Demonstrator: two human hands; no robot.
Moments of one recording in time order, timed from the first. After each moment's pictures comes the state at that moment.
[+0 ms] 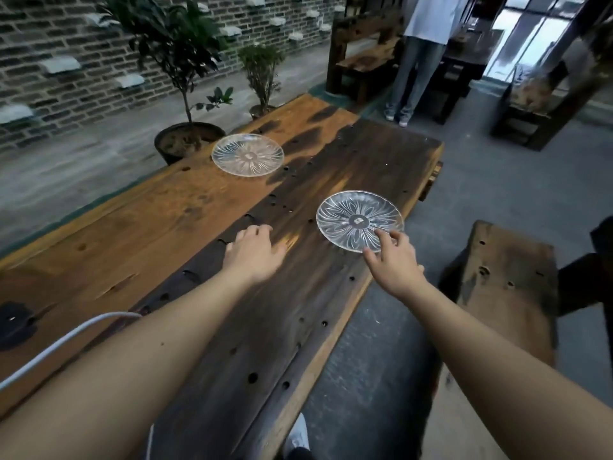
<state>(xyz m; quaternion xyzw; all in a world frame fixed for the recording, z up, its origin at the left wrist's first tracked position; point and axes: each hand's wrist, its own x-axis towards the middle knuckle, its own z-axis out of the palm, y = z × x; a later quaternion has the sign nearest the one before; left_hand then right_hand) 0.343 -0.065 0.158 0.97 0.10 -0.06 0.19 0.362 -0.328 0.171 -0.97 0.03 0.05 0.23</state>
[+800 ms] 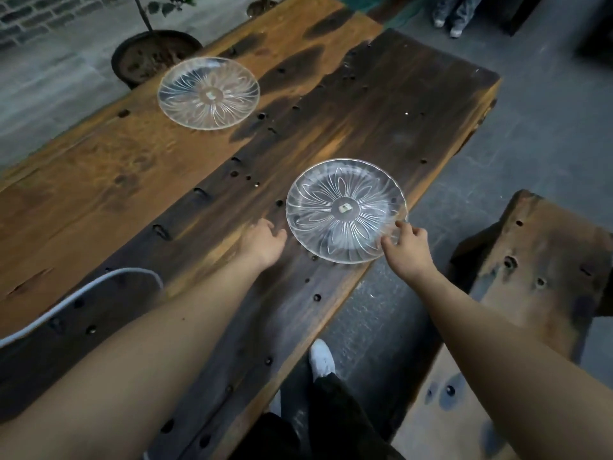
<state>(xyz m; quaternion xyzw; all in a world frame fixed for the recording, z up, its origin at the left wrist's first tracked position) 0.540 -0.170 0.036 0.88 0.29 -0.16 0.33 0.583 -0.434 0.055 -0.94 0.09 0.18 0.28</state>
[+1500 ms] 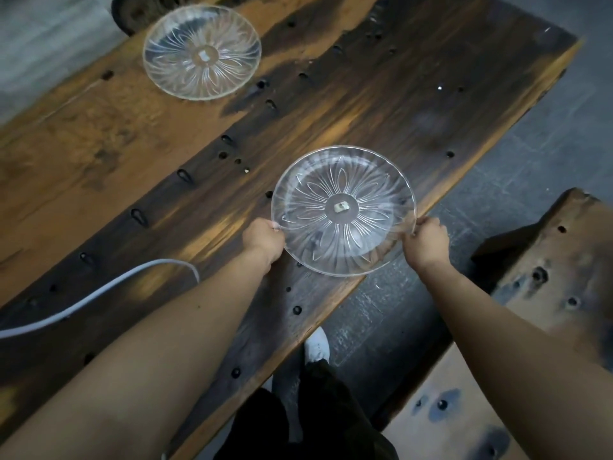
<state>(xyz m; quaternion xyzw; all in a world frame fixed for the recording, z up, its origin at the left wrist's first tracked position) 0.594 -0.211 -0.024 0.72 0.50 -0.10 0.47 0.680 -0.470 -0.003 -0.93 0.13 0.19 0.27</state>
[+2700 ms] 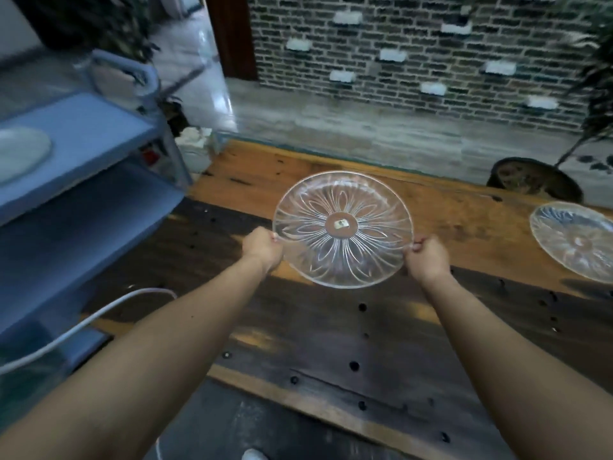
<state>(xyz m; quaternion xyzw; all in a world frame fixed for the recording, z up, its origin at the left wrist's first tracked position) 0.076 0.021 0.157 0.55 0.75 0.19 0.31 0.363 -0.028 0.142 -0.83 -0.44 0.21 0.28</state>
